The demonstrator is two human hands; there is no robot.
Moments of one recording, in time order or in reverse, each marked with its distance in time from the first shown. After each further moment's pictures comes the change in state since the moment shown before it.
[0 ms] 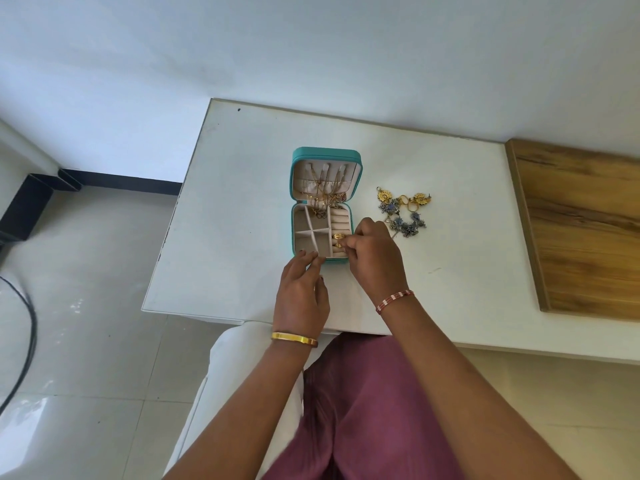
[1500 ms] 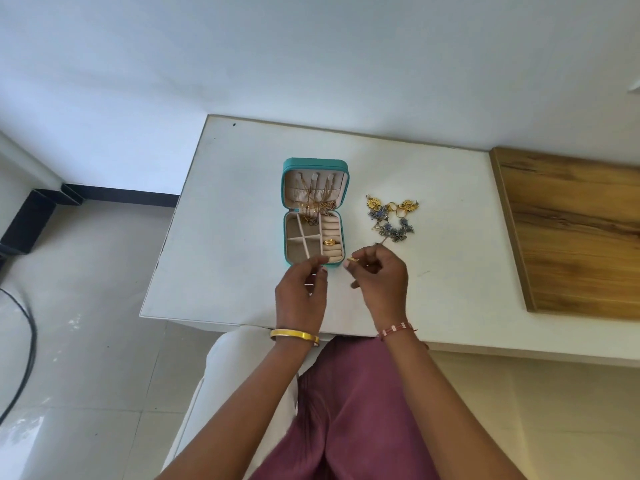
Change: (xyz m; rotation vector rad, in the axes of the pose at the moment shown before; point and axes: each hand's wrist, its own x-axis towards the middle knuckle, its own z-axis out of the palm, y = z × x) left_hand 0.005 0.033 -0.014 -0.452 0.032 -0.320; right_hand -0.033 -0.005 -0.020 0.861 0.144 0.570
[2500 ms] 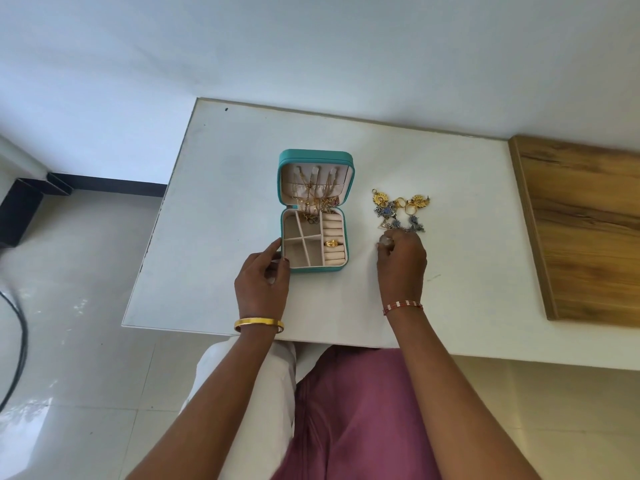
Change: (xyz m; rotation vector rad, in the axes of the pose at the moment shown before) left_hand 0.045 -0.042 -0.018 0.165 0.124 0.005; right_hand 0.057 0.027 0.002 -0.588 0.175 -0.142
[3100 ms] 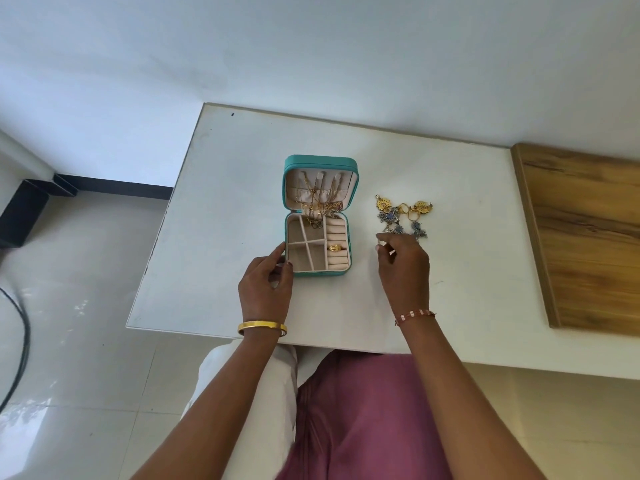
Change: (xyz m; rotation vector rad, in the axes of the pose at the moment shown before) left_hand 0.000 0.001 -0.001 0.011 0.015 0.026; right_hand -0.002 -0.004 -0.011 0.051 -0.084 -0.147
